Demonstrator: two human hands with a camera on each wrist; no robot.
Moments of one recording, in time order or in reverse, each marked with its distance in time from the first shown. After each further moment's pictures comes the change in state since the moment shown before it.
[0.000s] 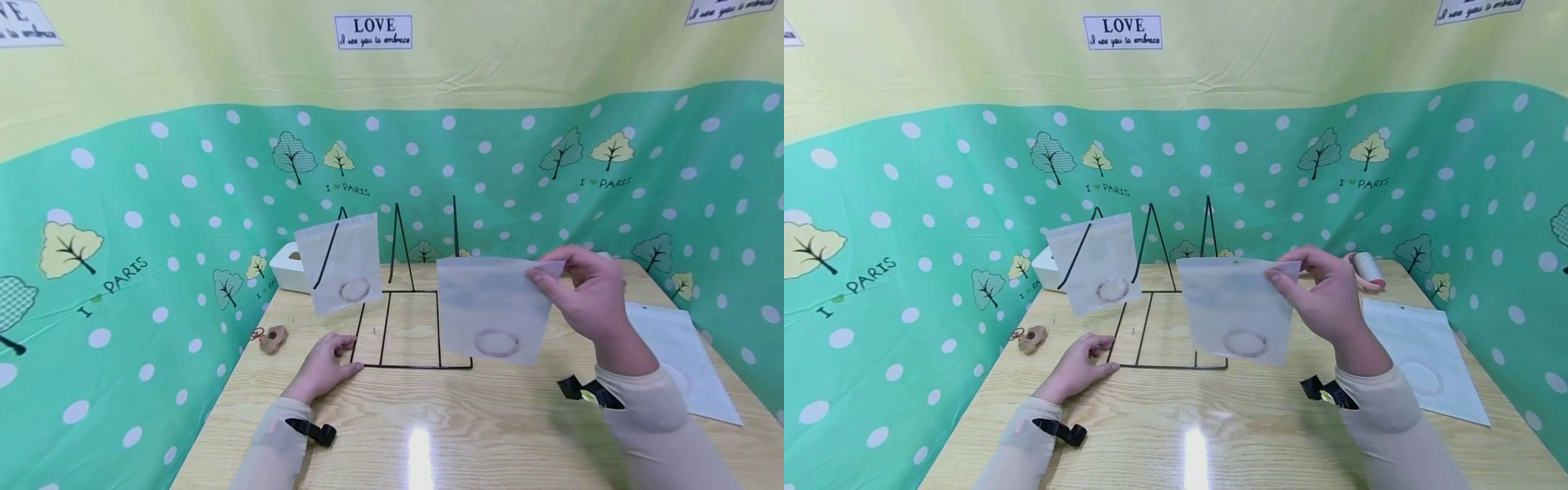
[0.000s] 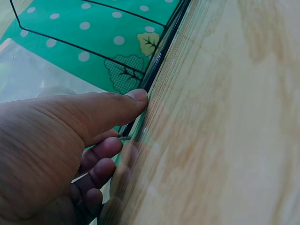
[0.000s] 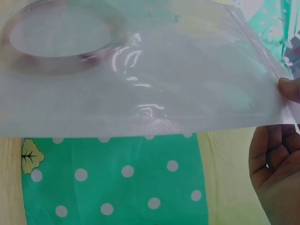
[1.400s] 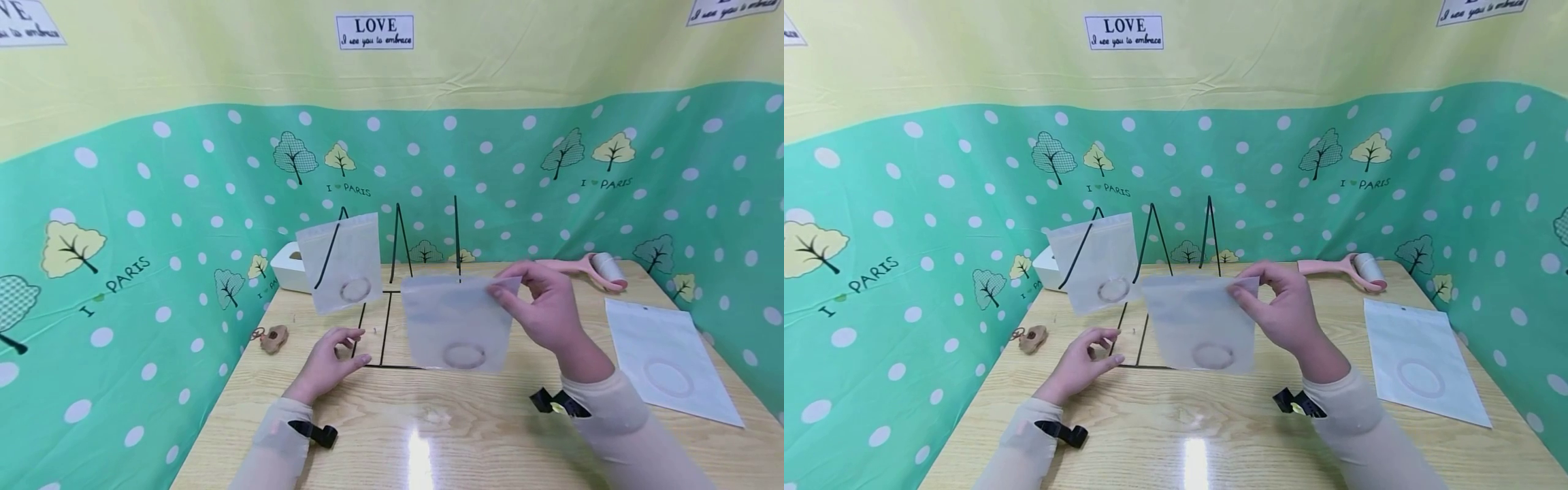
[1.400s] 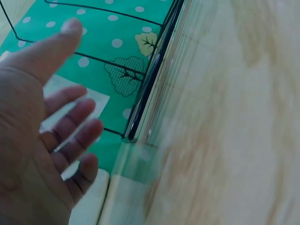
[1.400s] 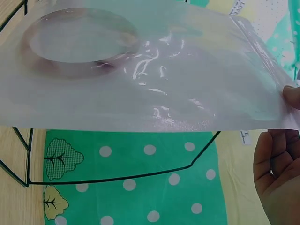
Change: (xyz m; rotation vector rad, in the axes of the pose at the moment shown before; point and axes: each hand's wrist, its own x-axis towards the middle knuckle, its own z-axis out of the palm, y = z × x) left_hand -0.002 0.014 -0.005 -0.191 0.009 0.106; right_hand -0.017 0.007 0.046 -0.033 -0.094 0.065
